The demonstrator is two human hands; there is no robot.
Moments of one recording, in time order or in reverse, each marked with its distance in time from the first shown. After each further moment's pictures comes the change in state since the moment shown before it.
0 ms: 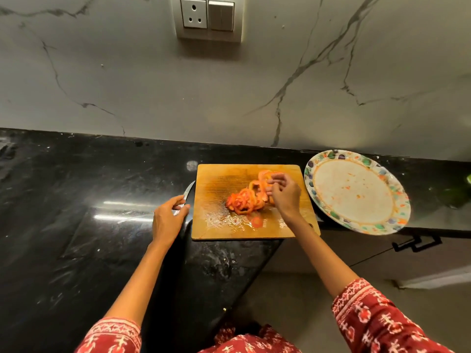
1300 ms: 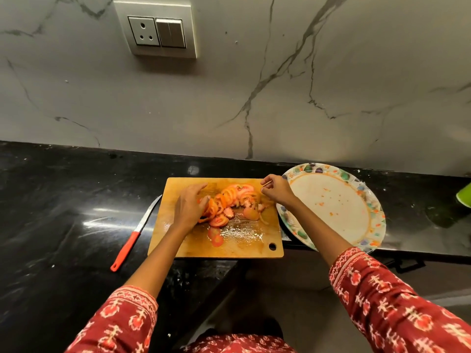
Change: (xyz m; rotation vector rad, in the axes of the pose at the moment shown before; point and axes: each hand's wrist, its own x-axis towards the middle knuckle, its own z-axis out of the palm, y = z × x) left_hand 0.023 0.107 0.116 0.221 -0.111 0.260; right_hand 0.122 0.046 -0.071 -0.348 -0.389 0.016
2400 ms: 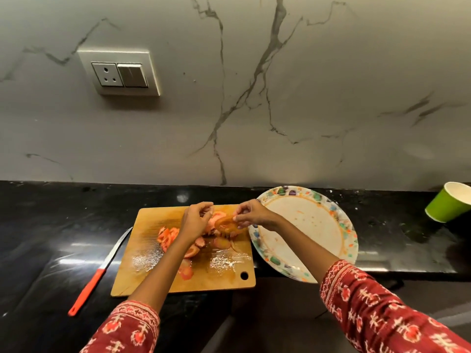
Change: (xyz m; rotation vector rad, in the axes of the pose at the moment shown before) left_hand 0.034 0.069 0.051 -0.181 -0.124 -0.050; right_hand -0.004 0.008 -0.043 0.374 -0.474 -0.061
